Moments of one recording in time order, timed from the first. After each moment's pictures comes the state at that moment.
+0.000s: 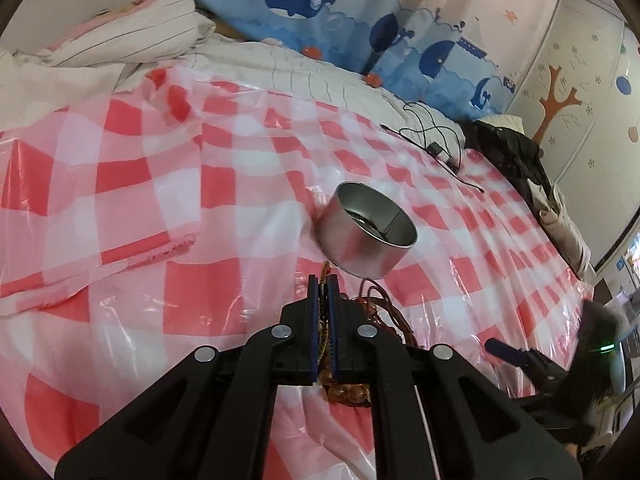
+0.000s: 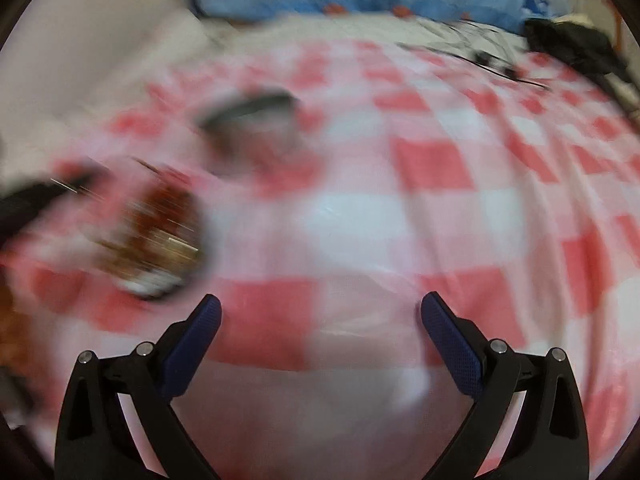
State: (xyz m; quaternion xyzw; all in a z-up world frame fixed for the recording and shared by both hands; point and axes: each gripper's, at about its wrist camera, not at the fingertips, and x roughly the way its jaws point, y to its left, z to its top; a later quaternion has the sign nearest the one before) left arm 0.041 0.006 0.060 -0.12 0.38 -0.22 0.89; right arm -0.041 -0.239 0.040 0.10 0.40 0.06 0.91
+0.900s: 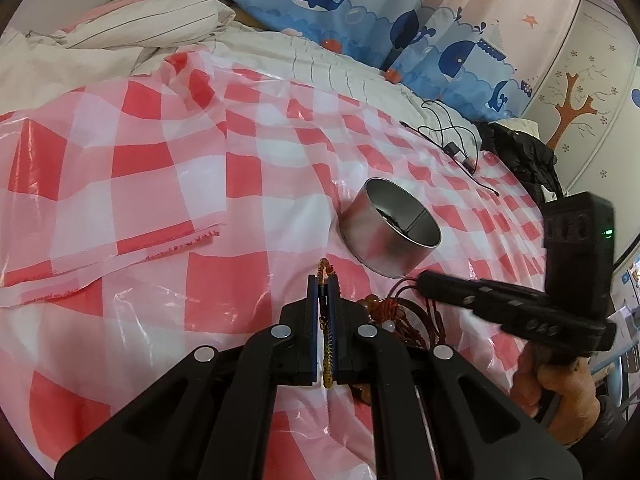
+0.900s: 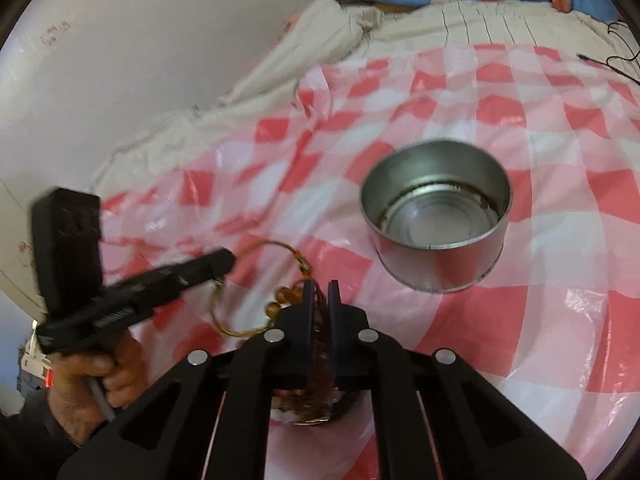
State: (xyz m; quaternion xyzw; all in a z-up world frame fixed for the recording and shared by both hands) left arm 0.054 0.014 0.051 -0.13 0.40 -0.19 0.89; right arm 0.064 -0.210 0.053 0.14 0.42 0.31 0.84
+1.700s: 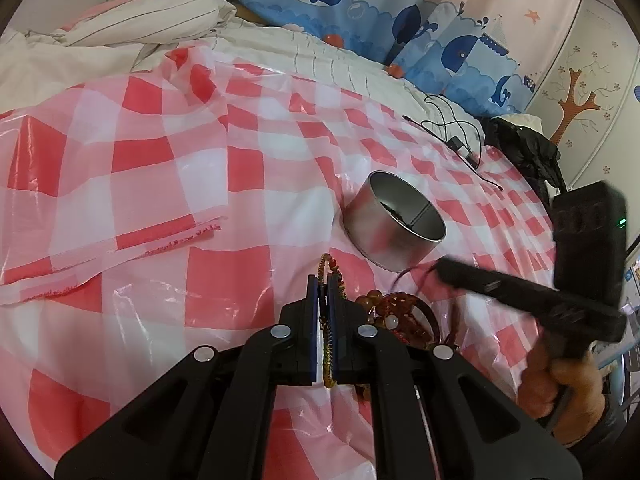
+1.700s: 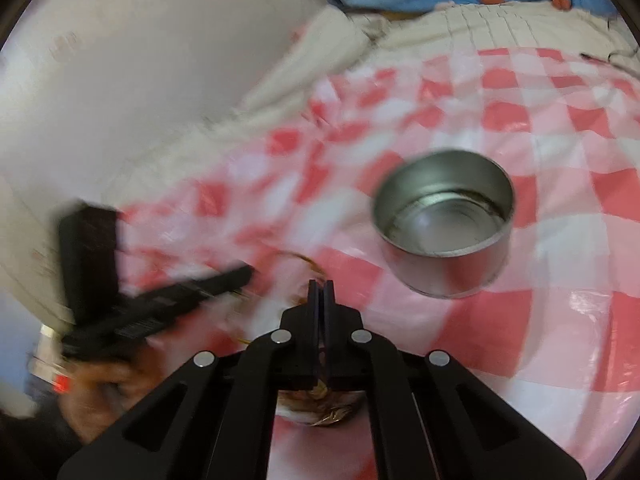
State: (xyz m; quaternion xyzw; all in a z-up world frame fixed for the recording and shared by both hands) left arm 0.055 0.011 0.046 -0.12 0.41 -0.19 0.88; right arm 0.062 -0.221 0.058 0.19 0.40 0.35 0.82
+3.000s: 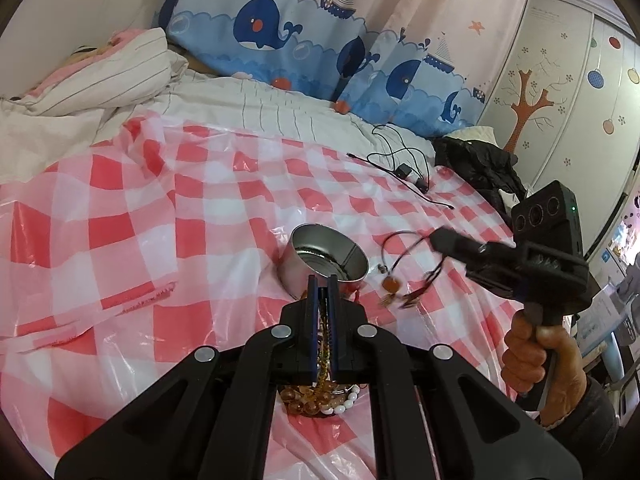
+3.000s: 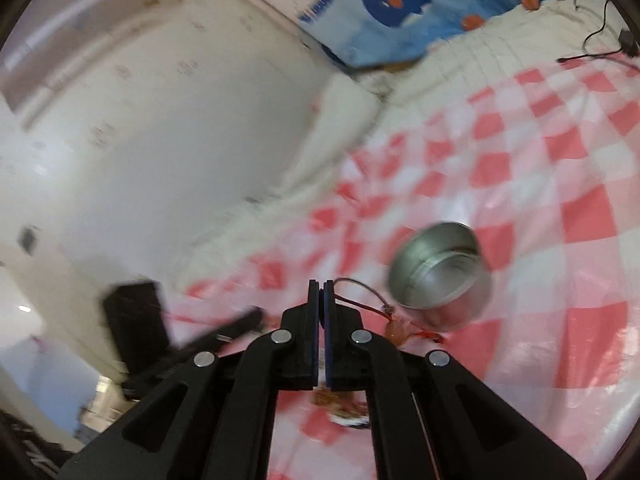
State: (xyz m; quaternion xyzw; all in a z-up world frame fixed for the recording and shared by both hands) left arm 0.024 -0.009 0.111 -0.11 0.33 -0.25 0.90; right arm 0.055 -0.287 0.099 0.32 0.32 0.37 0.81
